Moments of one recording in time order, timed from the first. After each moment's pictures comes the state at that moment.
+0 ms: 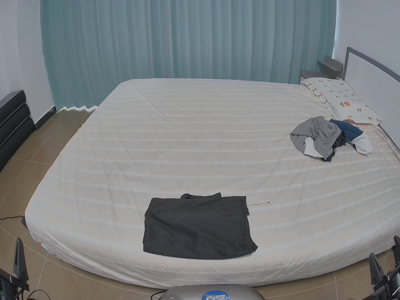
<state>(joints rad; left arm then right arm) 0.00 0.01 -0.02 -0.17 0.16 0.06 -0.01 0.01 -0.02 0.00 0.02 -0.03</state>
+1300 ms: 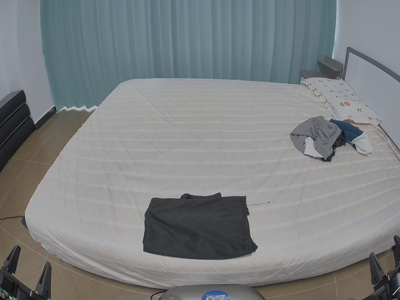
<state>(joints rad) 0.00 0.01 -0.02 0.01 0.00 0.02 -0.01 0.01 -0.02 0.00 0.02 -0.03</state>
